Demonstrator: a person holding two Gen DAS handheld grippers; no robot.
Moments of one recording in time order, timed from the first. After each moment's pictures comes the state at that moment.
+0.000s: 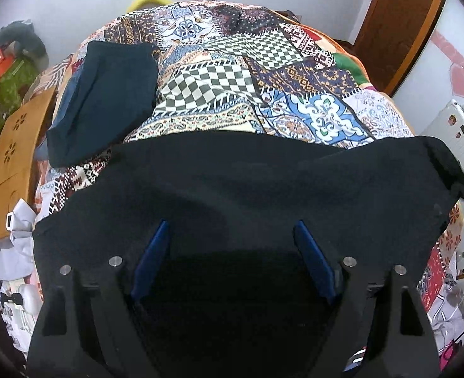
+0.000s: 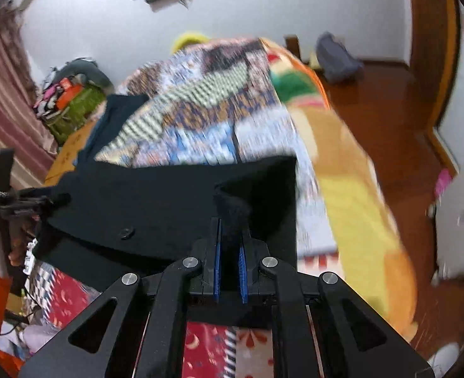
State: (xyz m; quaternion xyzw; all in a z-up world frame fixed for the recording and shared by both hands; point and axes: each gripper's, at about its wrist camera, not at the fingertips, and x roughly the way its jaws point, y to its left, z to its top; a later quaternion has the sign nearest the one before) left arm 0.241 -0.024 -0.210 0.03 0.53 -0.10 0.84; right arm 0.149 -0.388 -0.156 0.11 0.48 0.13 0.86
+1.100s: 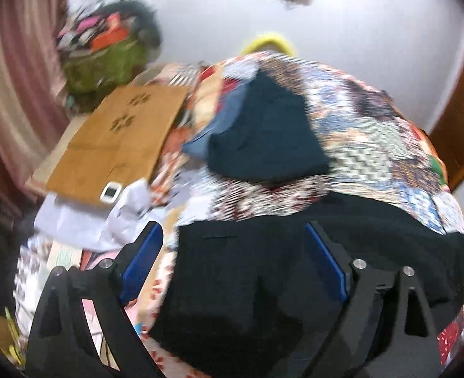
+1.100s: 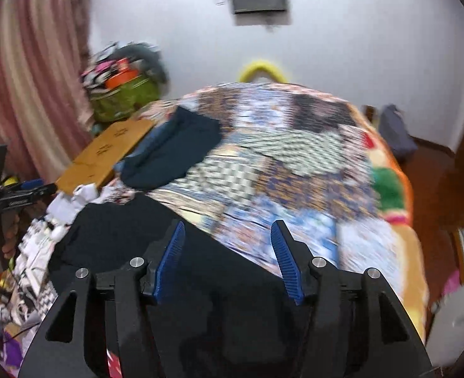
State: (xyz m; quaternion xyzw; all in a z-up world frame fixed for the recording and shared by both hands) left arm 0.203 0.213 -0.166 -0.08 0.43 0.11 0.89; right arm 0.224 -0.204 -0.089 -0.03 0.39 0.26 0.88
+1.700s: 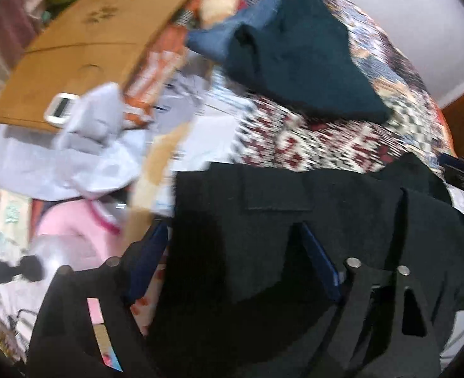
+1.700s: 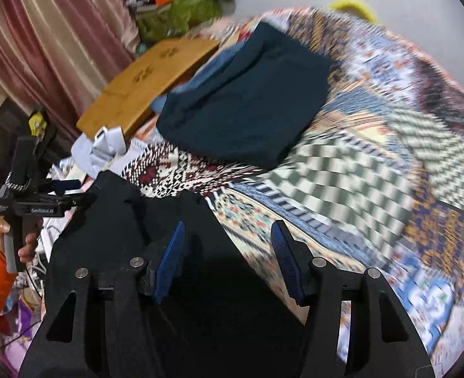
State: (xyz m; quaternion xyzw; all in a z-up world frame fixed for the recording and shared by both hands) left arm 0.257 0.271 -0.298 -0.19 0.57 0.03 0.80; right arm 0.333 -0.023 -0.191 -0.11 0.54 0.38 0.75
